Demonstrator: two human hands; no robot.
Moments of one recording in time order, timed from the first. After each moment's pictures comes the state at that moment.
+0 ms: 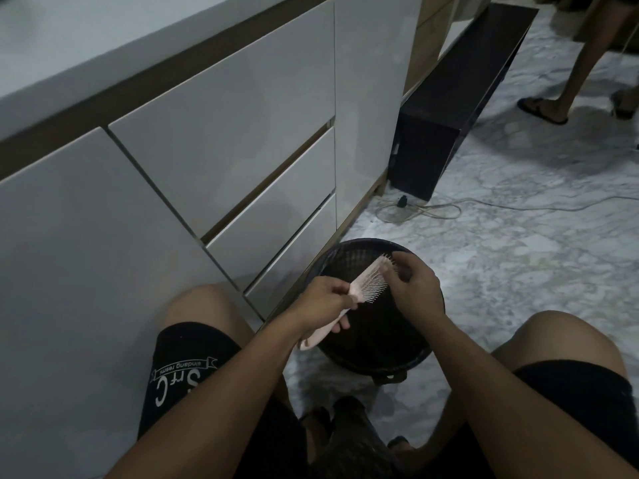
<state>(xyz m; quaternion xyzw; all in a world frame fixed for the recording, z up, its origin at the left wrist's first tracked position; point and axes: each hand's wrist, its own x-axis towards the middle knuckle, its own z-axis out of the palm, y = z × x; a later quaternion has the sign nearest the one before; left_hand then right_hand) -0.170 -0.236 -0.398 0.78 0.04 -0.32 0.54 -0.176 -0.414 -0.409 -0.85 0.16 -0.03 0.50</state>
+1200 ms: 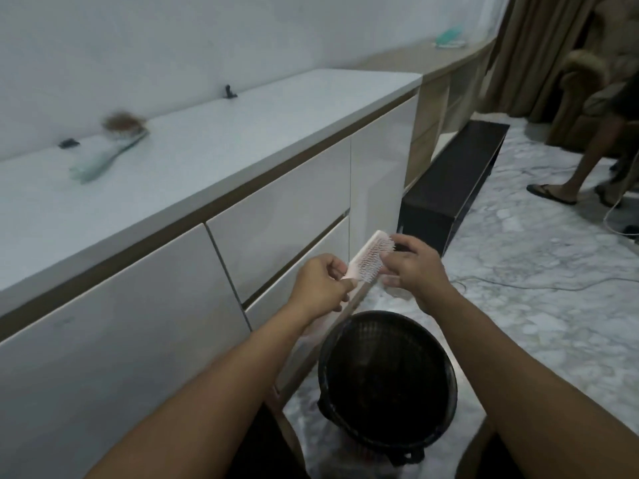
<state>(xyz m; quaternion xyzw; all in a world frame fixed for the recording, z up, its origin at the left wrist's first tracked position) -0.140 -0.216 -0.257 0.84 0.01 -0.03 0.54 -0.129 -0.390 -0.248 -0.70 0.12 0.02 0.70</state>
